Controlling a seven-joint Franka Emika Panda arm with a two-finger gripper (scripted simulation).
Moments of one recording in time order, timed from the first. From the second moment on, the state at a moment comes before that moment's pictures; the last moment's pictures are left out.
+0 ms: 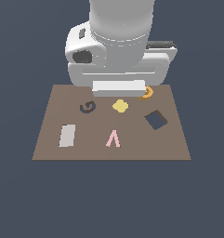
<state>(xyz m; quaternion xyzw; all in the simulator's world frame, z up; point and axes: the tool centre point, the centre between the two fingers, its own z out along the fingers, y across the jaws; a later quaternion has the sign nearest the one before) -0.007 0.014 0.152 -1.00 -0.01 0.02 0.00</state>
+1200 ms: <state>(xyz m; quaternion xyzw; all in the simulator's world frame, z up) -0.043 0.034 0.126 -0.99 0.13 0.02 0.00</state>
